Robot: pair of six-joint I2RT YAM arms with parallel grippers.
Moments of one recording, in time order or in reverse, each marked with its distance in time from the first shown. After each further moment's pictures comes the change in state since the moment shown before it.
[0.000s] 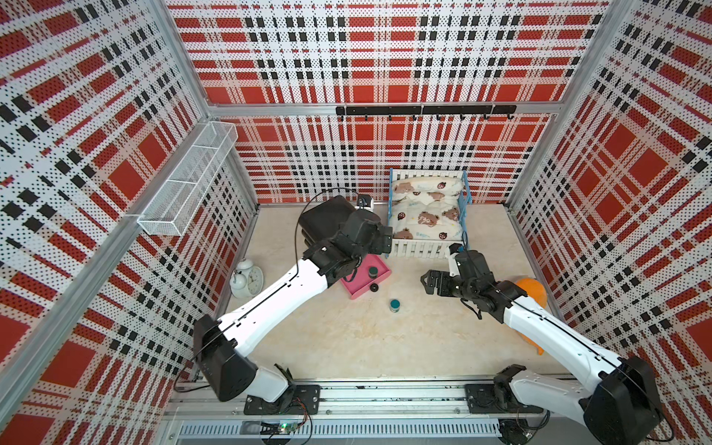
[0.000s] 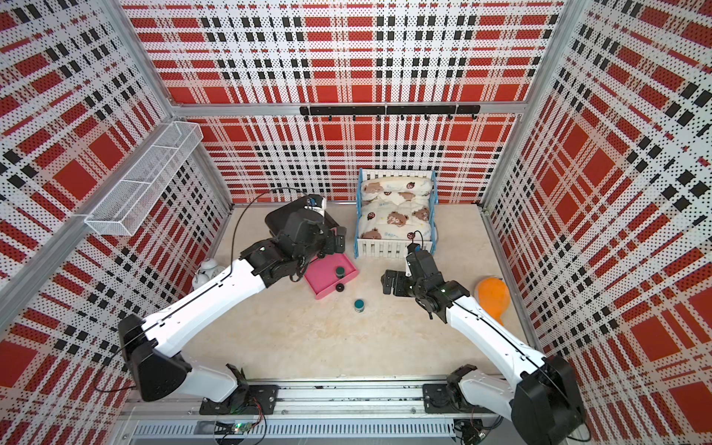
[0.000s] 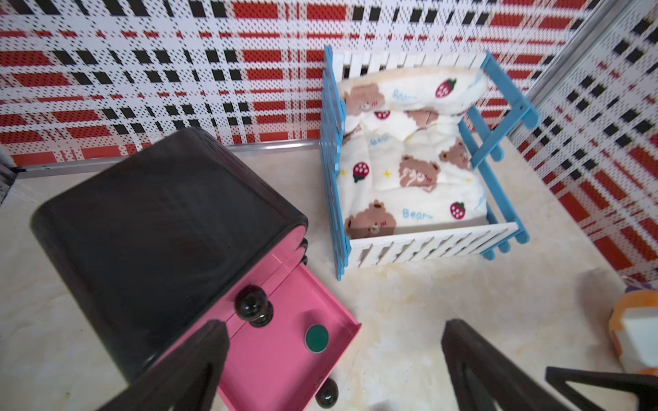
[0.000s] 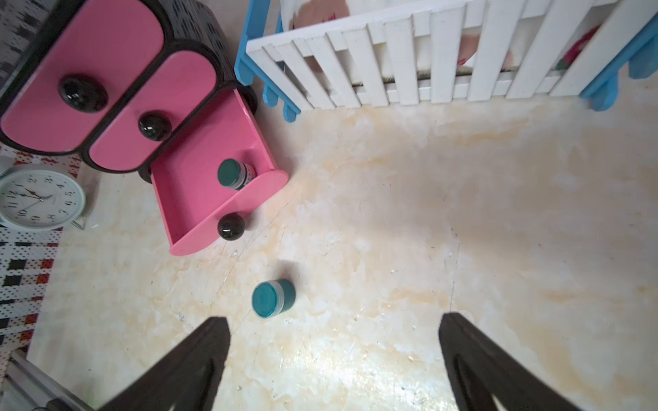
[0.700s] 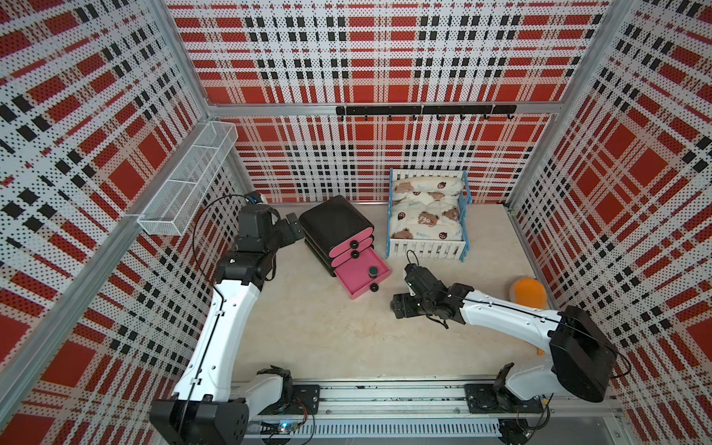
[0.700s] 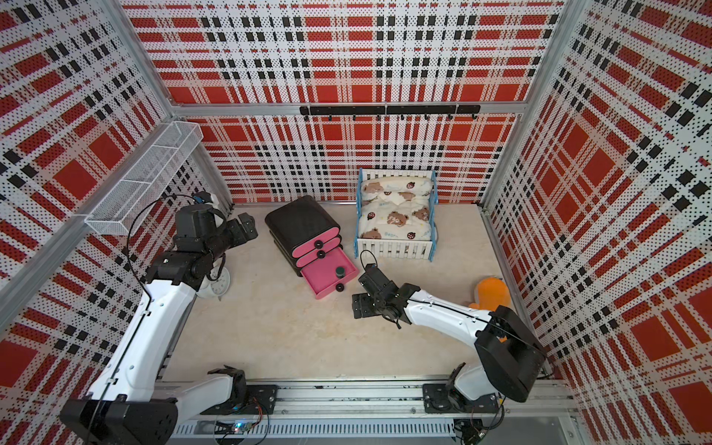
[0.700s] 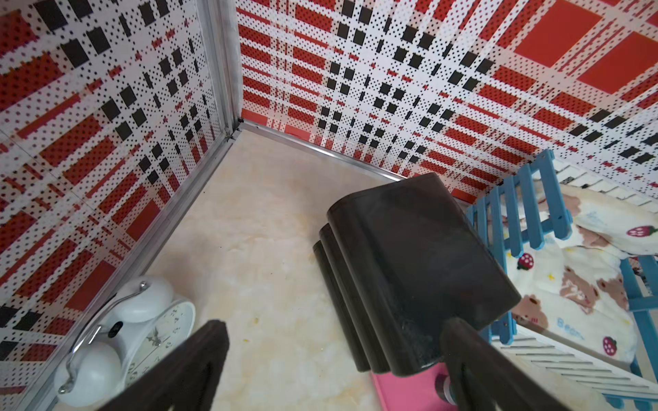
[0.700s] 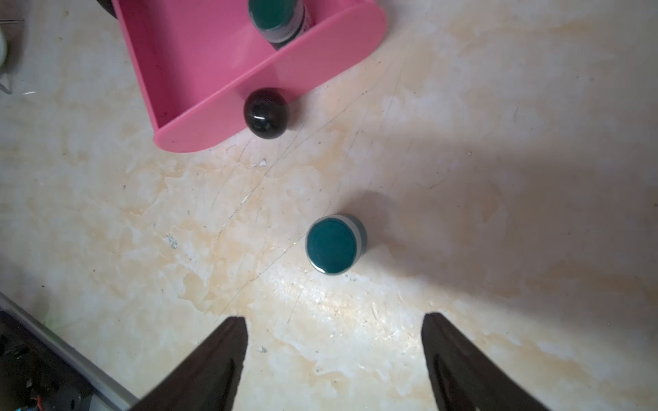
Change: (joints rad) left arm 0.664 -0.277 -0.167 -0.097 0.281 0.020; right arm 0.304 0.299 0.069 0.026 0.076 0.089
